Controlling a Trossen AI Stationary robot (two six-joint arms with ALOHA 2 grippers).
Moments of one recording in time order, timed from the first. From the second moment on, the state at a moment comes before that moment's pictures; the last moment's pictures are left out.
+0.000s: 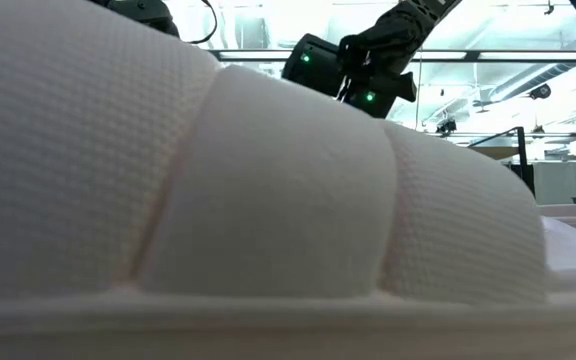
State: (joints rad) left arm -0.28 1.26 0.86 -0.58 -0.35 -0.96; right arm -0.03 1.97 1.24 -0.37 0.78 -0.03
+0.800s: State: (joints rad) left arm -0.30 1.26 0.86 -0.58 -0.33 -0.99; right arm -0.01 1.86 1.24 -0.46 0.72 0.08
